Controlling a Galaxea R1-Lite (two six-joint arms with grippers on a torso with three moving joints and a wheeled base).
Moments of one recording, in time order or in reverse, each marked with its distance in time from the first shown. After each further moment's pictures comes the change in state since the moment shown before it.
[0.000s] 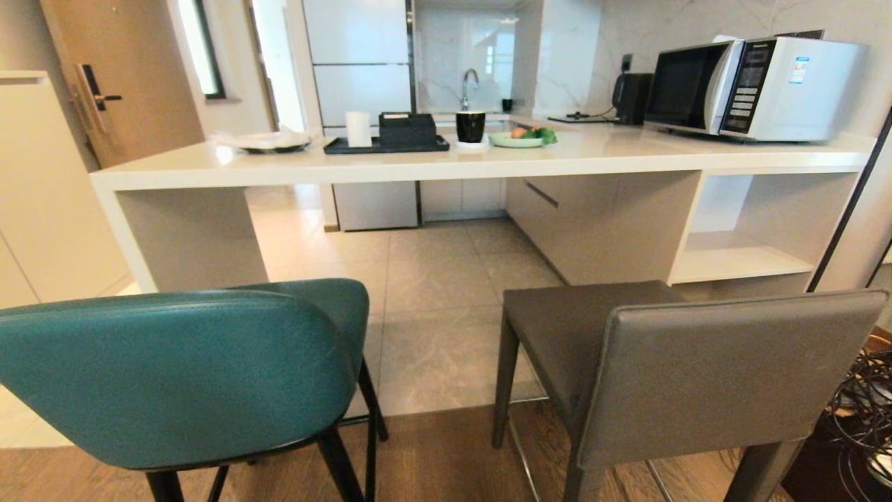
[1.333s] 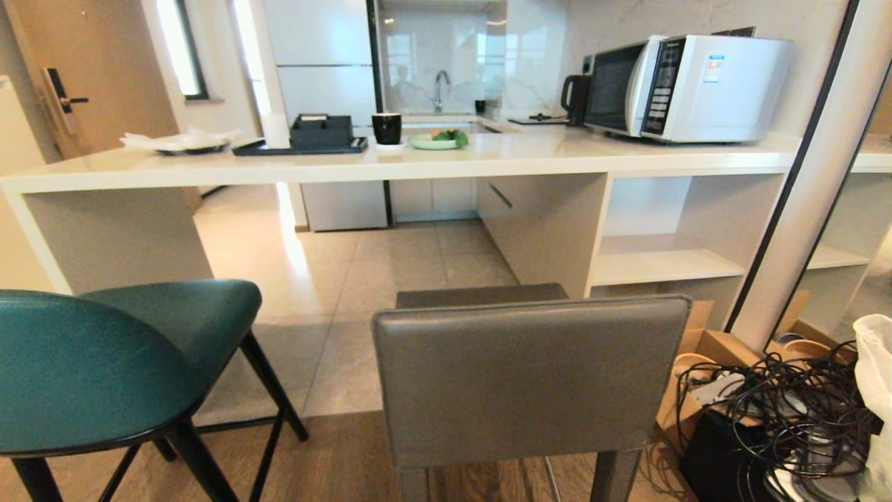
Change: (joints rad) left arm 0.000 0.000 0.000 -0.004 0.000 0.005; right arm 0.000 0.000 0.000 0.000 0.000 0.000
